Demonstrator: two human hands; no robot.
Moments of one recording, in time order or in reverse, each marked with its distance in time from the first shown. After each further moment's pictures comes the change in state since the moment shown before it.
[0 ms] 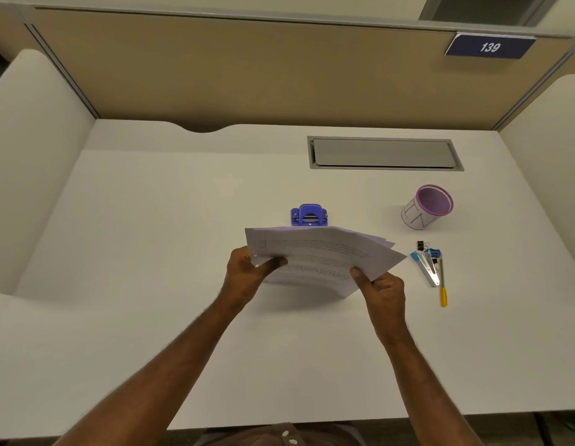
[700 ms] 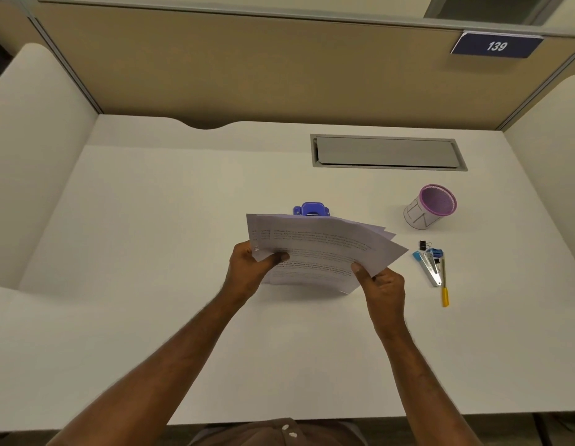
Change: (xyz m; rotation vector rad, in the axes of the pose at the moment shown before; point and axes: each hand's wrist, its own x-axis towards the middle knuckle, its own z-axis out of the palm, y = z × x) left_hand 0.004 0.001 0.000 -0.011 -0.003 -0.026; right_hand 0.005 0.001 0.005 -0.041 0.037 -0.016
